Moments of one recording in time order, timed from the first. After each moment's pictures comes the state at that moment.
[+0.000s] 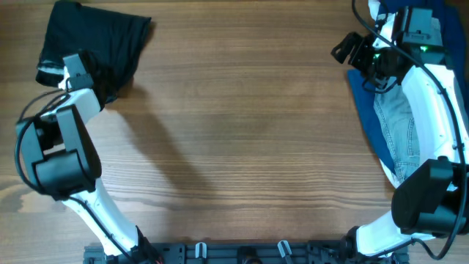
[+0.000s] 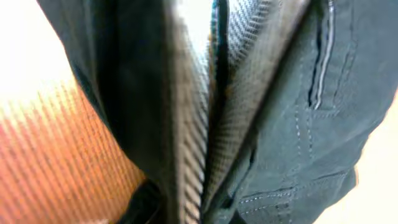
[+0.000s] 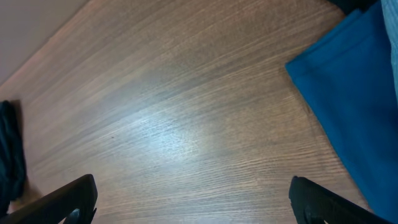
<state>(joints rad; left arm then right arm) 0.29 2.12 1.22 0.09 0.09 -1.22 -0.13 1.76 1.51 -0.80 -0.30 0.39</state>
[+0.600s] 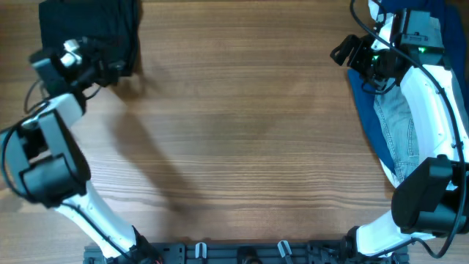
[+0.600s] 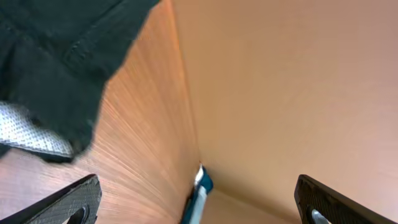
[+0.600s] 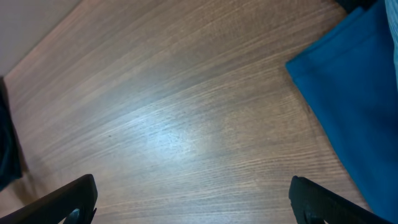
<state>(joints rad) 0.41 2.08 1.22 0.37 0.95 -1.25 -0.13 1.76 1.49 -0.79 -0.31 0.37</state>
